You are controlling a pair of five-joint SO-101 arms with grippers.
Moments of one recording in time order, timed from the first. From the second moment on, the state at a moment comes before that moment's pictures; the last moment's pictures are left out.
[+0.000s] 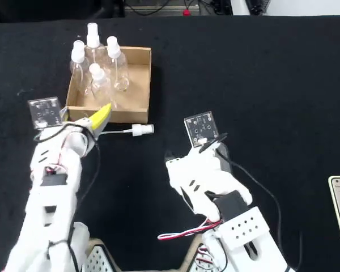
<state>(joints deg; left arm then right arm) -11.2 -49.2 78.5 -0.3 3.8 -25.1 -71.3 77.0 47.4 -6.5</state>
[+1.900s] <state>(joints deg) -12.0 -73.7 74.5 50.8 7.9 -5.3 -9.1 31.9 75.9 0.1</state>
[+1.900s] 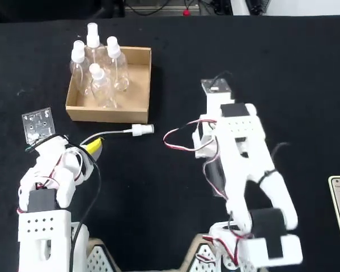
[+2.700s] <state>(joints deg) -12.0 -73.7 74.5 50.8 7.9 -23.1 -1.3 34.4 67.7 -3.7</state>
